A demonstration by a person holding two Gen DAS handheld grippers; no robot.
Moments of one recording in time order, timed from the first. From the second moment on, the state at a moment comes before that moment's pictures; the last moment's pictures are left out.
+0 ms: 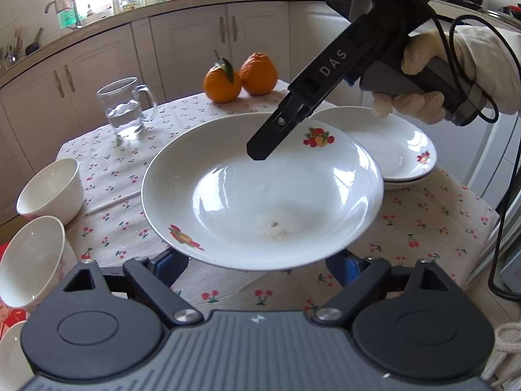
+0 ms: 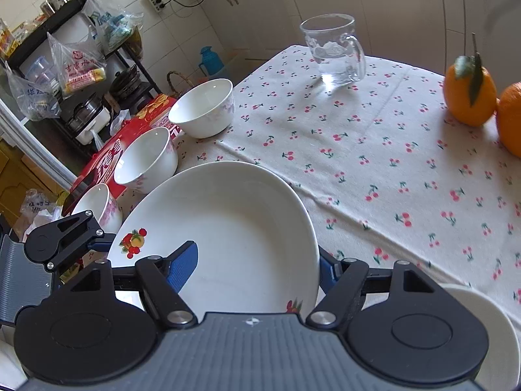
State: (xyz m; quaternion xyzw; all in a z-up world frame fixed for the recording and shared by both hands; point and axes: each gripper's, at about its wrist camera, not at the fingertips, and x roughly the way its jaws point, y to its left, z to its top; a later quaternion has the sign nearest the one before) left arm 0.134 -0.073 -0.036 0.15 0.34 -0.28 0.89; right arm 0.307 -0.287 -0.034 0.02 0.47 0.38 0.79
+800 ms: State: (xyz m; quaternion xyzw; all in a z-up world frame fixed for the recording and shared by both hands) left arm 0.142 -0.154 -0.035 0.18 0.32 -0.40 0.84; right arm 0.251 -0.400 -0.035 0.07 0.46 0.27 0.85
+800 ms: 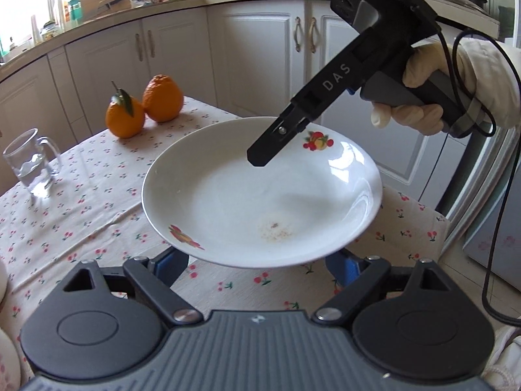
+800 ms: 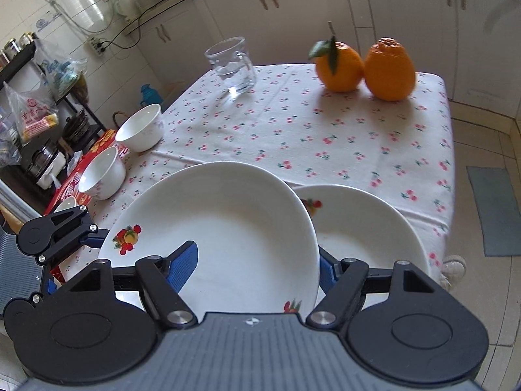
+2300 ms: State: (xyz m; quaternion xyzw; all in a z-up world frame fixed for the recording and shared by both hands) left arm 0.173 -0.184 -0.052 0.20 0.33 -0.43 0.82; right arm 0.224 -0.458 -0.054 0.13 0.45 0.21 0.86
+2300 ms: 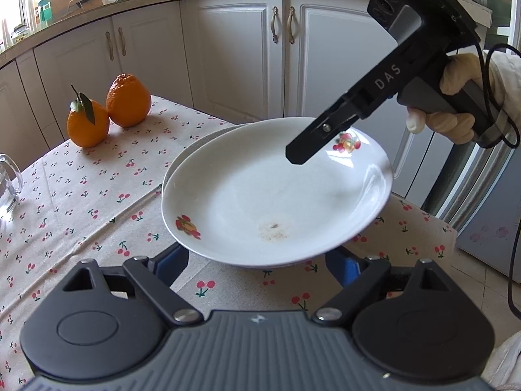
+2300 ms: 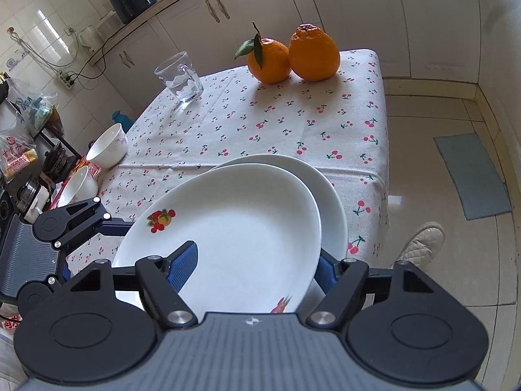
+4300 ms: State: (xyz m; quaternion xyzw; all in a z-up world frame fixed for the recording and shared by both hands) left arm 0.157 -0.154 -0.041 0.16 0.31 -0.43 0.84; right arm 0.183 -0.431 -0.041 0.05 0.48 0.13 0.87
